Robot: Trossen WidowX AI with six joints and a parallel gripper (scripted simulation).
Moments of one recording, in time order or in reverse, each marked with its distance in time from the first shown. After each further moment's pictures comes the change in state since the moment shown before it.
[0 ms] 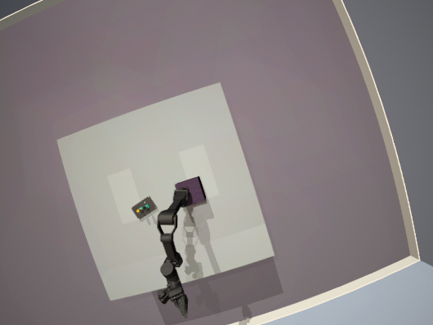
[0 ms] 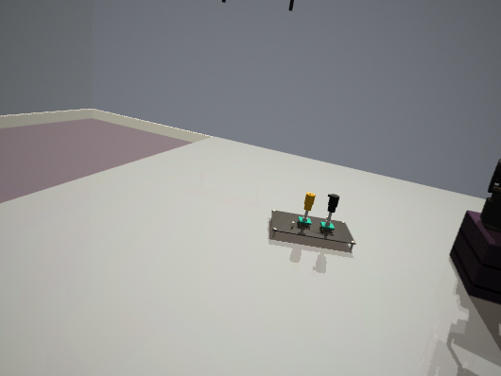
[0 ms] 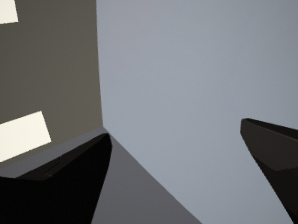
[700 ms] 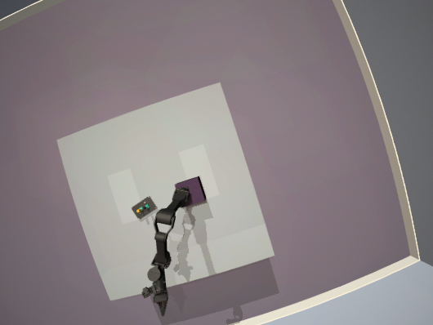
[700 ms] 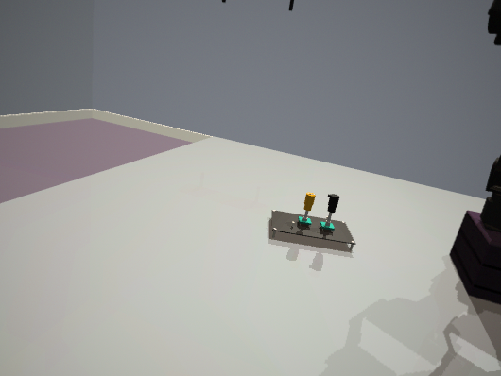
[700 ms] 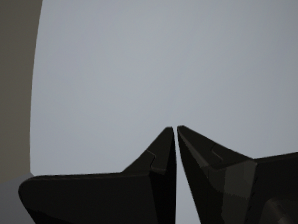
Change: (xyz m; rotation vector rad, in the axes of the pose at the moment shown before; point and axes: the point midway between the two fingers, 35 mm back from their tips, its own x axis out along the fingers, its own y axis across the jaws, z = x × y) arm -0.053 -0.067 0.087 -0.134 -0.192 -0.365
